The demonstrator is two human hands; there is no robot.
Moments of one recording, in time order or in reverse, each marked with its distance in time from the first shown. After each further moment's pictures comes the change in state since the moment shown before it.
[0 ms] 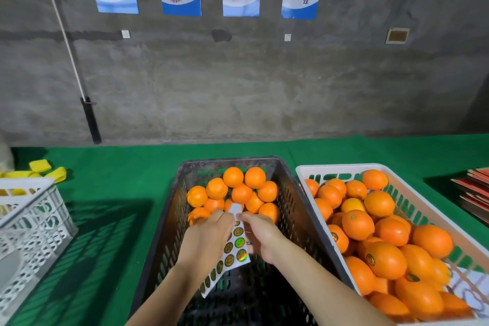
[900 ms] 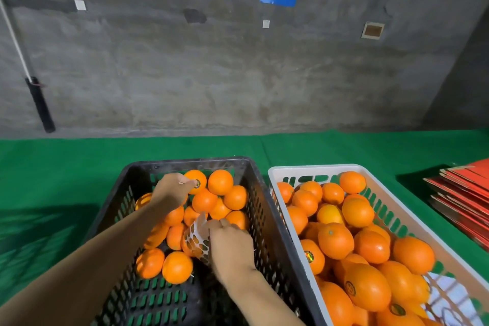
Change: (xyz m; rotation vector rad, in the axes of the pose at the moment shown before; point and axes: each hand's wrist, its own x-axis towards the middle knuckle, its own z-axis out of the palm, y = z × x) left_hand 0.160 -0.071 0.095 -0.545 -0.183 -0.634; right_hand 0.027 -0.004 -0.020 -1.453 0.309 -0.558
